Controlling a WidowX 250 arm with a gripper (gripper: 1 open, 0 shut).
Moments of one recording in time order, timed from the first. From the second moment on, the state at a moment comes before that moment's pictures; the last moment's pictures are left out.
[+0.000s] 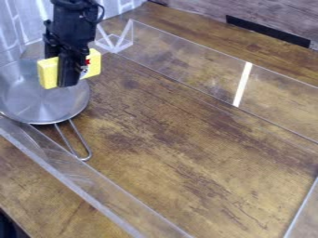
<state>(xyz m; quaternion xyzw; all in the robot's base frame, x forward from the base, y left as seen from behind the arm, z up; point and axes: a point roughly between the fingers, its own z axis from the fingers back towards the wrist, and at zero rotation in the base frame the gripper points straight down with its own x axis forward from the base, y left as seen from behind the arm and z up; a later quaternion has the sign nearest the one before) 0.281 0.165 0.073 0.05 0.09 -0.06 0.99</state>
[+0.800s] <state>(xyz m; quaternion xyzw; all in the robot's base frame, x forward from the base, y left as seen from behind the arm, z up) 0.282 0.170 0.050 0.07 0.10 -0.06 0.99</state>
